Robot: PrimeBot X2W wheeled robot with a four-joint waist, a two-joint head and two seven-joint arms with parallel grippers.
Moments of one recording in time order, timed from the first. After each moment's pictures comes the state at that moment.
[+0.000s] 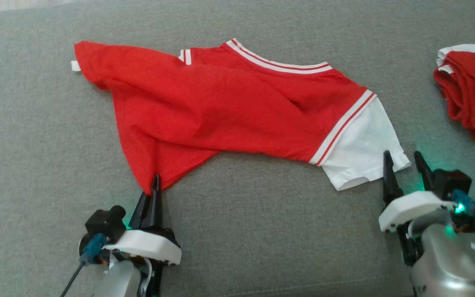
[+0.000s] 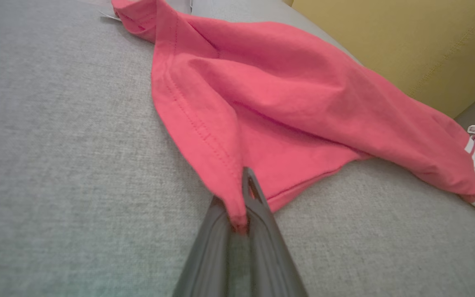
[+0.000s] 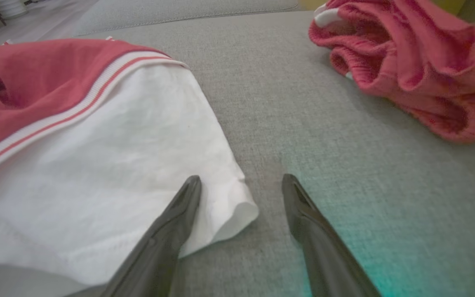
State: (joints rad) left arm -0.23 0.05 -0.28 0.56 -0.43 -0.12 -0.26; right arm -0.33 -0.05 -0.12 0.76 0.02 0.13 -0.26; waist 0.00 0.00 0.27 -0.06
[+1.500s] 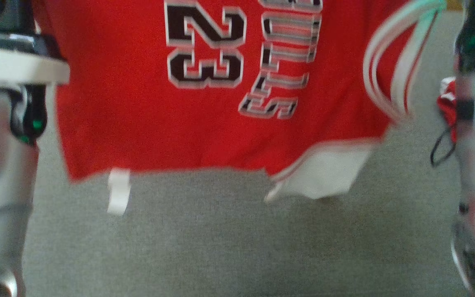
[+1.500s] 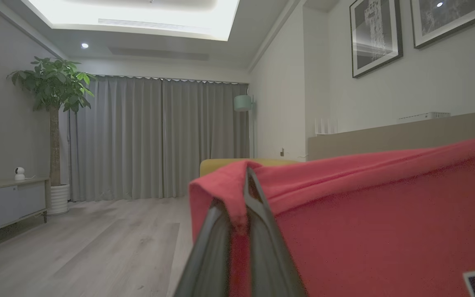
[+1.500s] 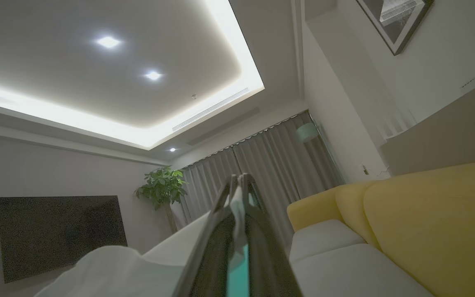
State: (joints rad) left arm -0.81 0.35 -0.23 0.37 -0.47 -0.12 -0.19; right arm -0.97 -0.13 0.05 0.41 0.57 0.13 -0.21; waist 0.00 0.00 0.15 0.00
